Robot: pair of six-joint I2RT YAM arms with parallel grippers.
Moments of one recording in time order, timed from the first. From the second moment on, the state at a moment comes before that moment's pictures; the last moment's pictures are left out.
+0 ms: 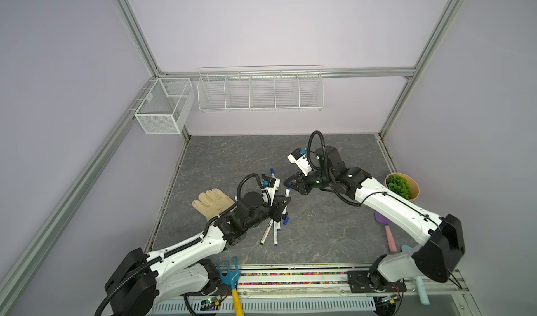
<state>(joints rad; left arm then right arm) -0.89 1.07 0.57 0.21 0.07 -0.41 0.70 1.46 1.24 -0.48 -0.52 0.16</state>
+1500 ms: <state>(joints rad) -0.89 1.07 0.61 0.12 0.05 -0.36 0.73 1.47 1.25 -0.50 -0.50 0.11</state>
